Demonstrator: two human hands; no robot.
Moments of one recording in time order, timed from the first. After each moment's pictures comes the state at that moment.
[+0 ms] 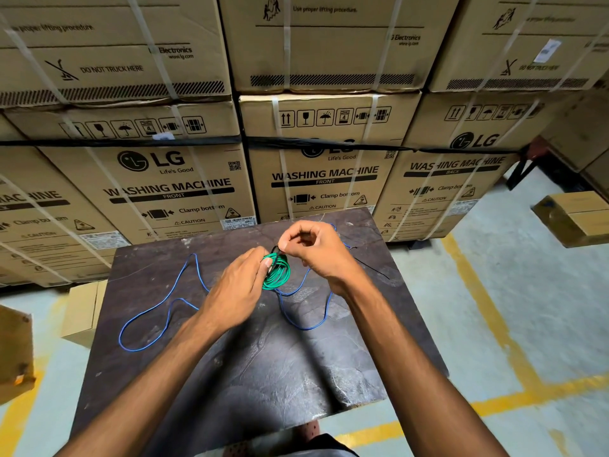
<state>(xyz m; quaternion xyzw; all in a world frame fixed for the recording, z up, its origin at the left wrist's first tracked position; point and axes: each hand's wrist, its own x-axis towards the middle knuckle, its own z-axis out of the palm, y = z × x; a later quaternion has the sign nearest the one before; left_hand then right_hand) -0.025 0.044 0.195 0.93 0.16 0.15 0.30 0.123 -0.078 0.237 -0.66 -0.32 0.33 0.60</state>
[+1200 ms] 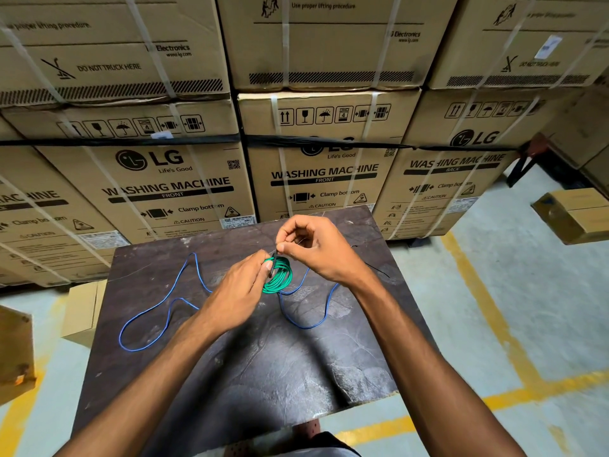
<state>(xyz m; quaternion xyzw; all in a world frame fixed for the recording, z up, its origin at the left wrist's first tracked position) -0.027 0.046 0.193 0.92 0.14 0.12 0.35 0.135 -0.080 0.238 -0.67 -0.46 0.26 0.52</state>
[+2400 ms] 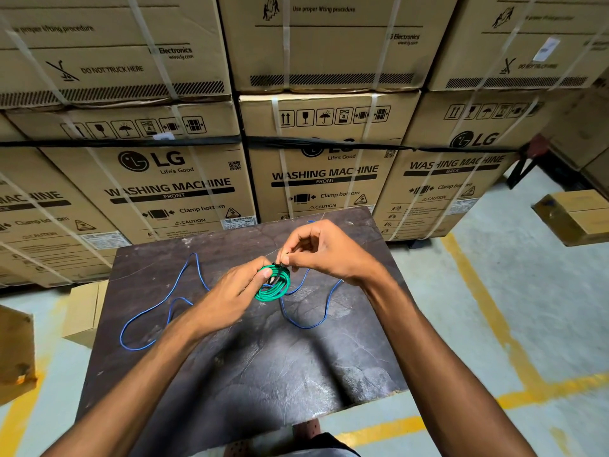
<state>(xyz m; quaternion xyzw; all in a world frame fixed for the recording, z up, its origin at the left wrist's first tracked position) -0.040 0.050 0.201 0.90 0.08 0.07 0.42 0.140 -0.094 0.248 -0.62 -0.48 0.37 0.50</state>
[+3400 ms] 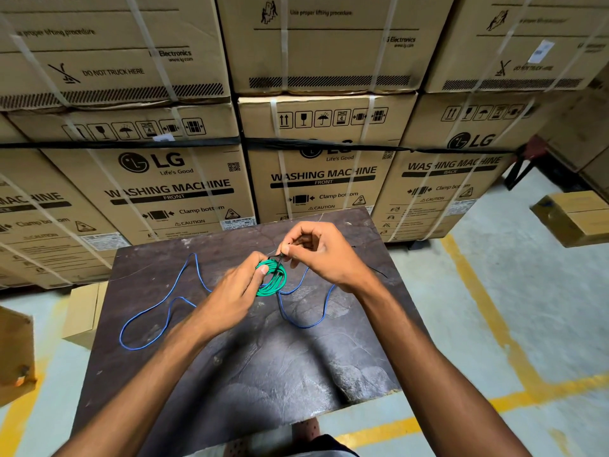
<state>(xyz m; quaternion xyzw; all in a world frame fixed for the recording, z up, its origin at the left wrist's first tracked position) -0.041 0.040 0.196 0.90 0.13 0.11 0.40 0.127 -0.096 0.235 -0.61 -0.42 0.31 0.59</state>
